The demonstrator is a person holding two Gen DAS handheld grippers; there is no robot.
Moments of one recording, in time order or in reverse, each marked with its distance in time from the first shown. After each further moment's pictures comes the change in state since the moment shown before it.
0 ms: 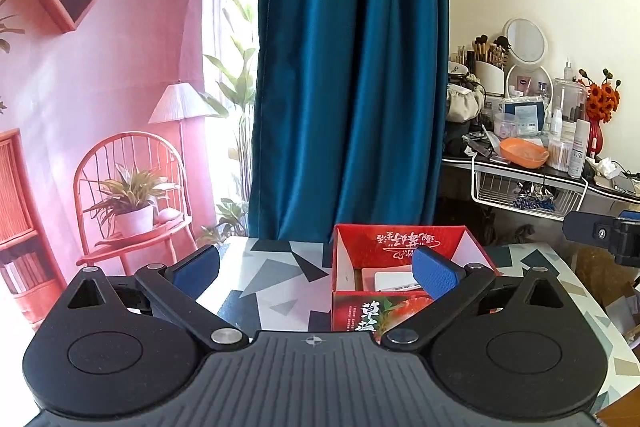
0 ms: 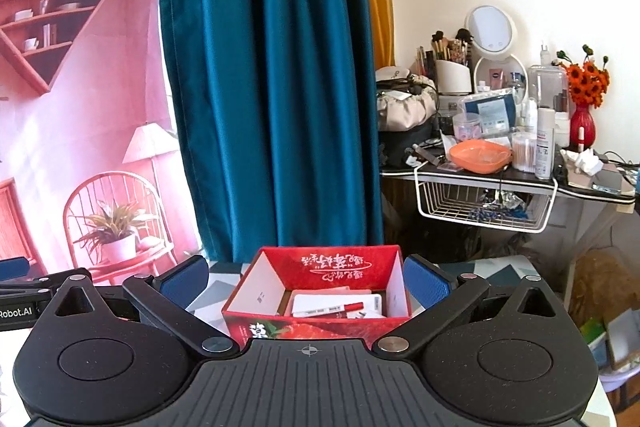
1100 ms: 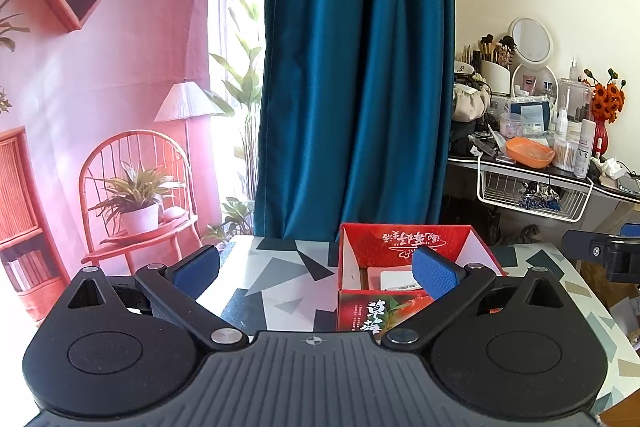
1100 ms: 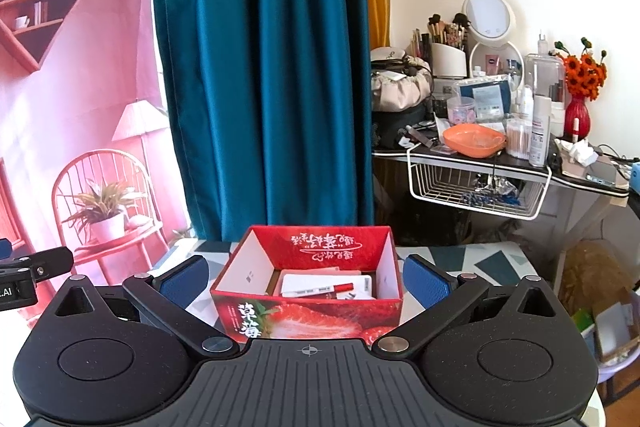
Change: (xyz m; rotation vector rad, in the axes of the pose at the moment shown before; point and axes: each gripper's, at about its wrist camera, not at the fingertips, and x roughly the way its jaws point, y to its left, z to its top) left arm -0.001 0.001 -0.001 0.000 0.004 0.018; right arm 0.010 -0.002 -0.005 -0.013 0.063 -0.033
